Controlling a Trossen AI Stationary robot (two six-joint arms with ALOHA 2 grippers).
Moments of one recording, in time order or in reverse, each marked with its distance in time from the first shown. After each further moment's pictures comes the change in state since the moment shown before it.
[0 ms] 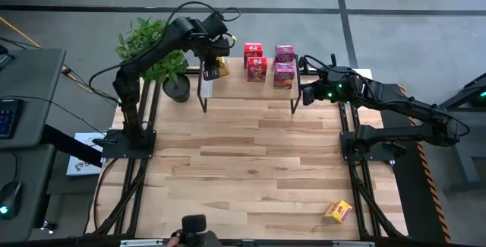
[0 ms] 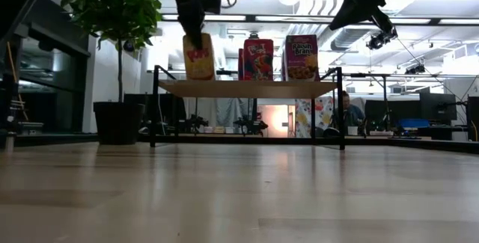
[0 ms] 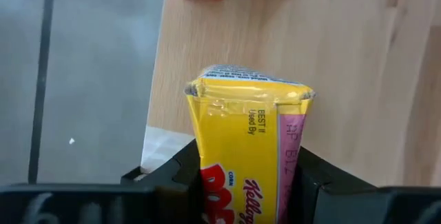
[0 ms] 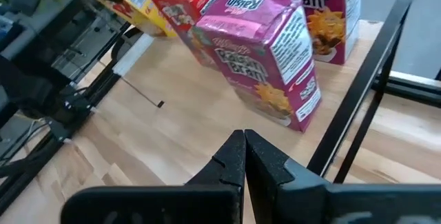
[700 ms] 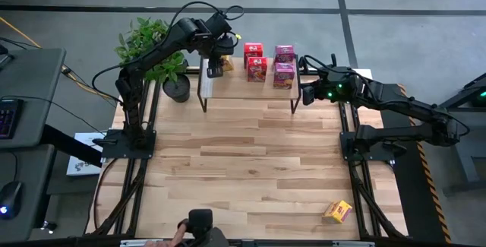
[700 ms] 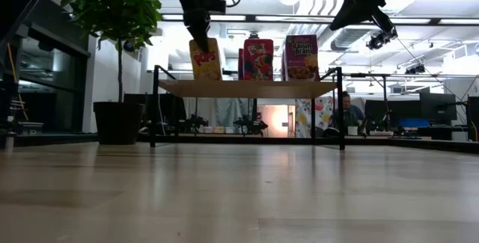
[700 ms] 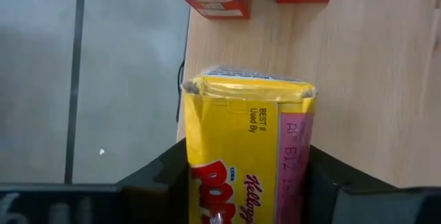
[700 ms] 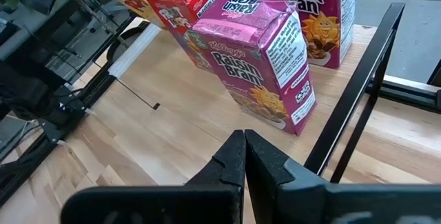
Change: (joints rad) left arm 0.002 0.031 0.000 0.092 -0.057 0.067; right arm 0.000 0.000 0.000 0.000 0.019 -0.010
